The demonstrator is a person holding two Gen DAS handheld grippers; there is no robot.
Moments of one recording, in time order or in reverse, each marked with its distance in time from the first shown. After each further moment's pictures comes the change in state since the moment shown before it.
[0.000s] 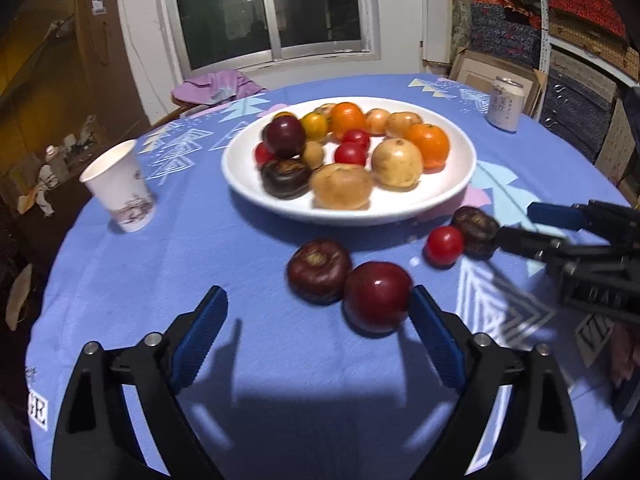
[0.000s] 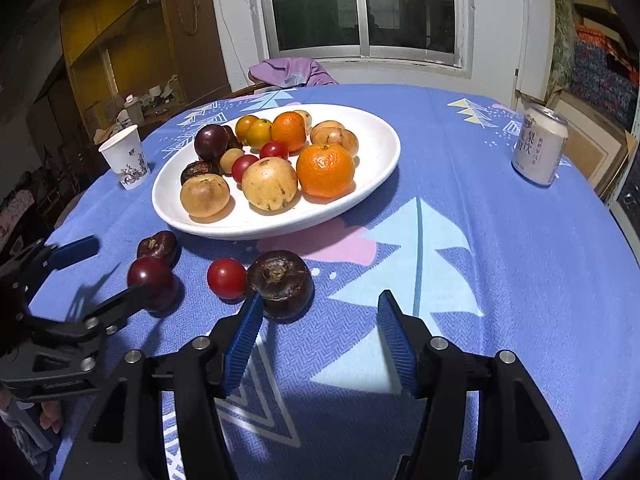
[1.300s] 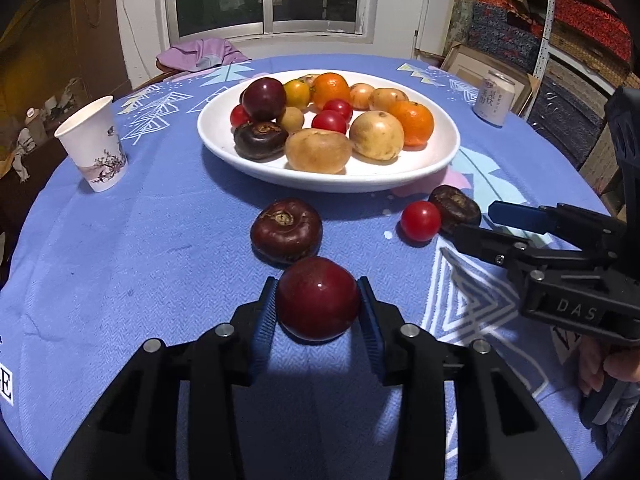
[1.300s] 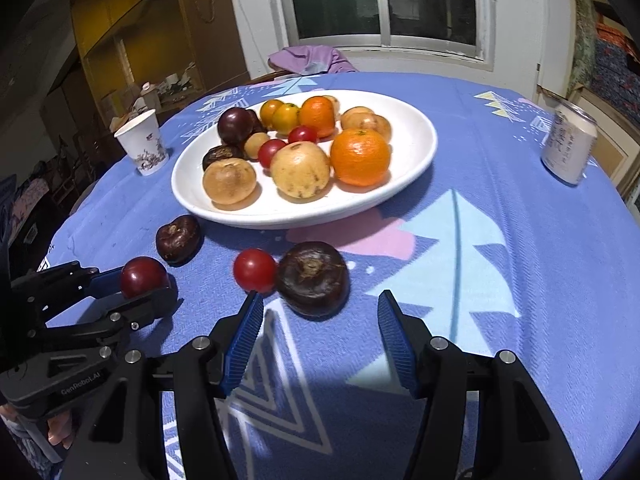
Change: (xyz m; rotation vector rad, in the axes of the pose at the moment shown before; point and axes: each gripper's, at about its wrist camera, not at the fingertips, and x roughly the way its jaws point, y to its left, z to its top) left arm 0.013 -0.008 -0.005 -0.075 0.090 -0.118; right arm 0.014 0.017 0.001 -0.039 0.046 0.063
